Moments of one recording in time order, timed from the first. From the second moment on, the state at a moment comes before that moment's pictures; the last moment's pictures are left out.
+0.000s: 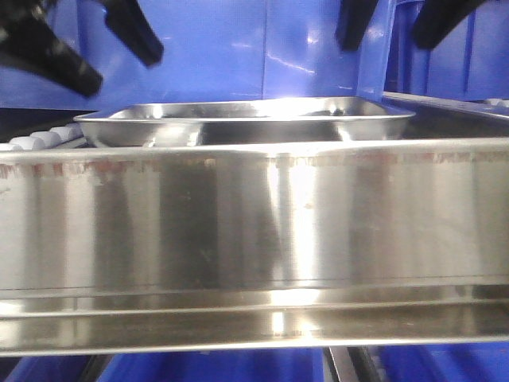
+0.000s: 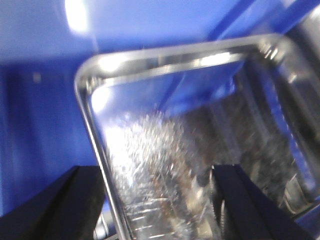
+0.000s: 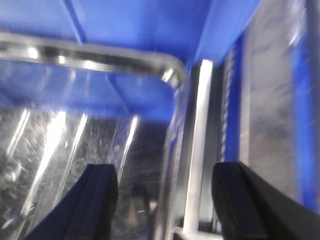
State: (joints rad) left arm -0.35 1.44 -1.11 -0.46 0.72 0.13; right arm 0.55 1.47 -1.30 -0.18 0.96 0.51
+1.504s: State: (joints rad) left arm -0.35 1.57 -1.11 -0.43 0.73 0.10; right arm 0.51 1.62 -1.30 -0.11 0.93 0.50
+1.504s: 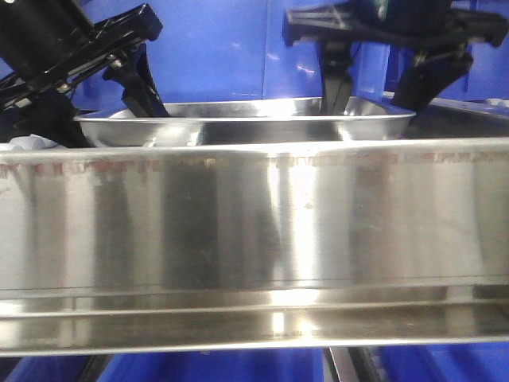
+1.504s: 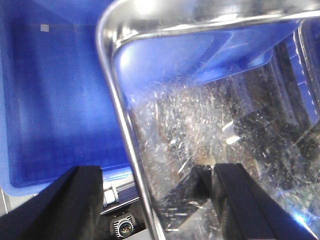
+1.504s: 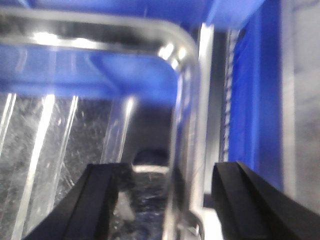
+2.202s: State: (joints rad) left arm -0.35 1.57 -1.11 -0.48 0.72 0.09; right arm 0.51 1.63 -1.30 -0.09 0.94 0.50
